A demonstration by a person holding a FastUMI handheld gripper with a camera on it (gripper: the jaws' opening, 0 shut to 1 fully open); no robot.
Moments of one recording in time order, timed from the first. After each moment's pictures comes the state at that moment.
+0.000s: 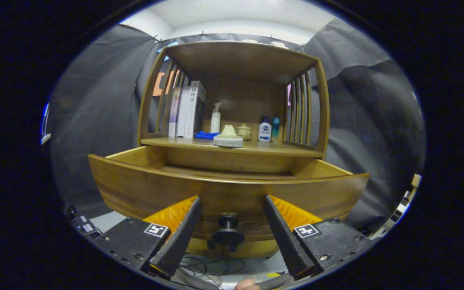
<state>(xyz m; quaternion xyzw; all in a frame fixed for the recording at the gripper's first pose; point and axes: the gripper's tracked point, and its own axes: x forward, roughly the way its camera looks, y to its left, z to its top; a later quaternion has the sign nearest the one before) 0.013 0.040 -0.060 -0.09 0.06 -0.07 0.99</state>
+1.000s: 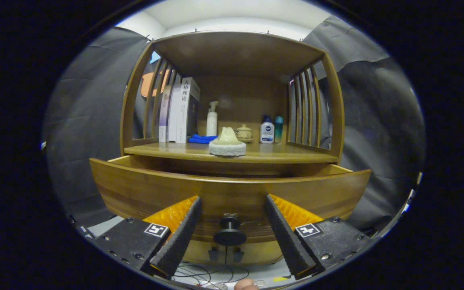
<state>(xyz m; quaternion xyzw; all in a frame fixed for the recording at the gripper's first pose) 0.092 0.039 -0.044 -0.07 0.06 -0.08 0.99</state>
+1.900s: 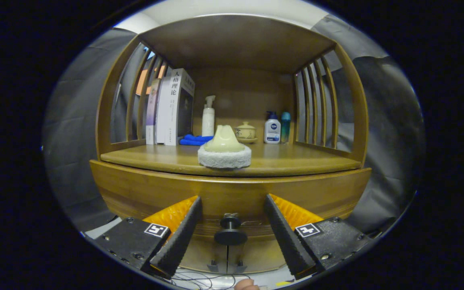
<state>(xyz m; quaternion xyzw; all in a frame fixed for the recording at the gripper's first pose) 0.172 0.026 -0.040 -0.06 0.07 -0.07 0.99</state>
